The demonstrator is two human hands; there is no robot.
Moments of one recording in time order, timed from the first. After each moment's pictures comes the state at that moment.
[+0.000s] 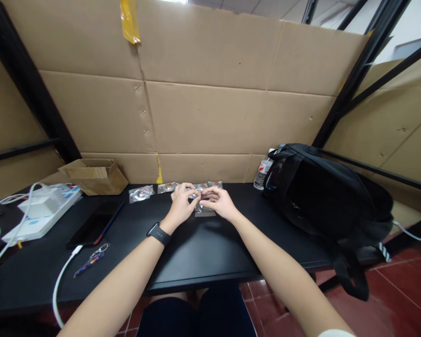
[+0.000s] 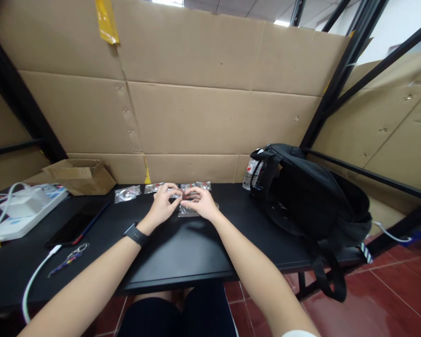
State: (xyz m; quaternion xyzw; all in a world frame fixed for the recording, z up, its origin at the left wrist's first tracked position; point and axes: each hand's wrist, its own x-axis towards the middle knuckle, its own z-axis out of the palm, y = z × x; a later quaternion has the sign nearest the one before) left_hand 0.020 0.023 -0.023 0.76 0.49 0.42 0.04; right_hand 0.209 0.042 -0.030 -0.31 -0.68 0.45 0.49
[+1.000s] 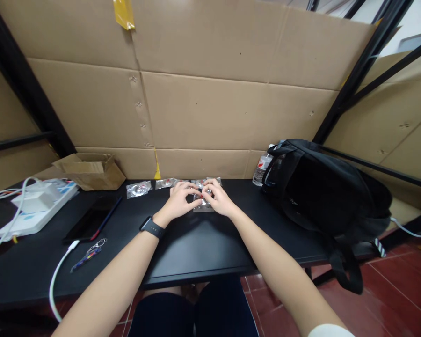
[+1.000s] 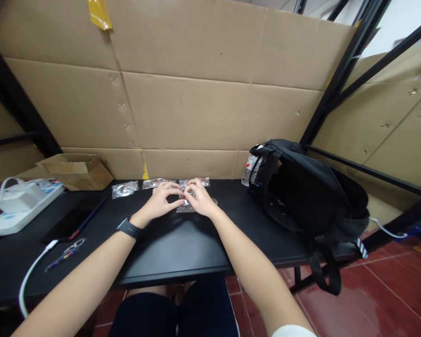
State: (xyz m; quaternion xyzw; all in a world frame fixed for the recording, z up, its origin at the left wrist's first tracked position) left_hand 0.010 0.026 -0.022 0.83 0.43 0.35 0.04; right_hand 0.216 0.037 -0.022 -0.32 -0.82 0.20 0.42
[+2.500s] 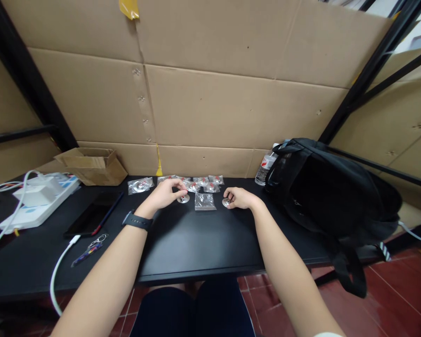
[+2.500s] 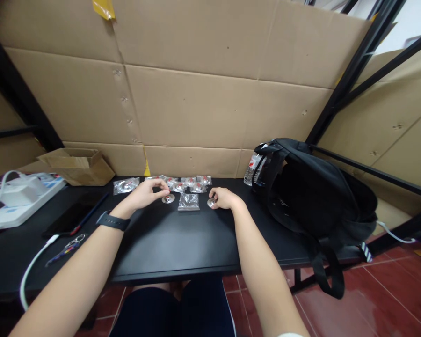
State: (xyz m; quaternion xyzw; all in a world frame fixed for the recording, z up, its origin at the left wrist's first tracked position) left_hand -0.045 0.050 -0.014 0.80 0.43 0.36 0.22; right_hand 0.299 0.066 -0.018 -0.55 -0.80 0.23 0.09
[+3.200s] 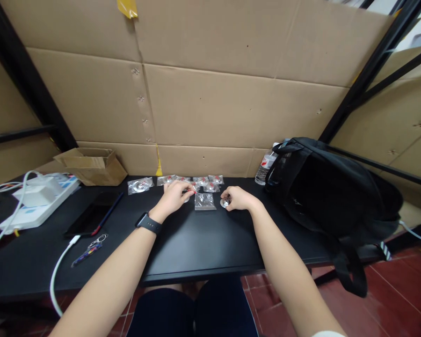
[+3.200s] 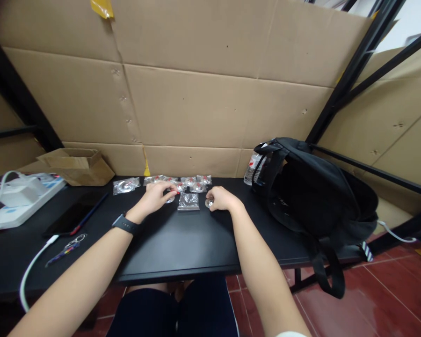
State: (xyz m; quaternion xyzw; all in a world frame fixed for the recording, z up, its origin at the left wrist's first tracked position) left_hand -0.010 0.035 -0.019 0.80 0.49 0.33 0.07; right_hand 0.284 0.054 -0.005 -0.50 -0.84 0.18 0.13
